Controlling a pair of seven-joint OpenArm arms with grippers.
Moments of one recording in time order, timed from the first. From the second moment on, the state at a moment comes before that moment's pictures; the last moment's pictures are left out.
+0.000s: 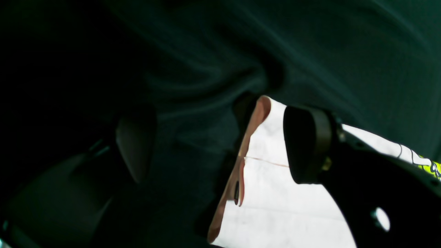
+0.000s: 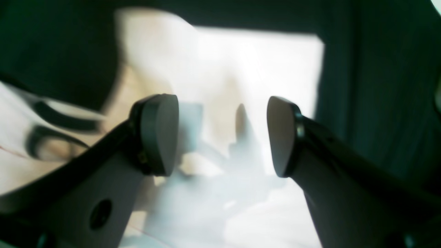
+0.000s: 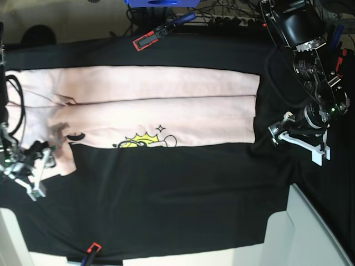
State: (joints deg) left arm -0.2 -8.8 -27.9 89.7 -20.0 -6.6 57.6; right arm 24.4 26.4 -15.3 46.5 10.0 25.7 -30.9
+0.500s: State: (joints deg) left arm -0.1 -8.8 -28.0 89.7 -19.8 -6.6 57.6; right arm 27.5 23.1 -15.7 39.7 10.1 25.9 -29.6
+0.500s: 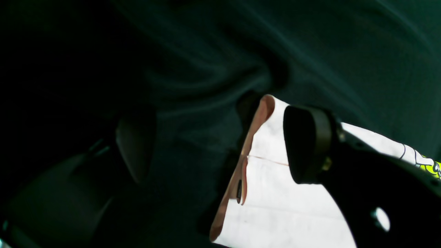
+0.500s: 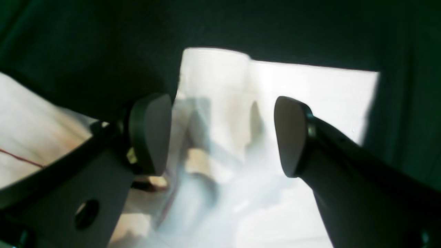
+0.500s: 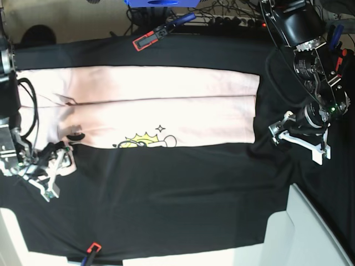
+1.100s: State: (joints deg) left arm -0.1 -8.8 -28.0 89.6 -19.8 -6.6 57.6; right arm 28.3 21.6 -18.8 31.3 10.2 25.8 -23.3
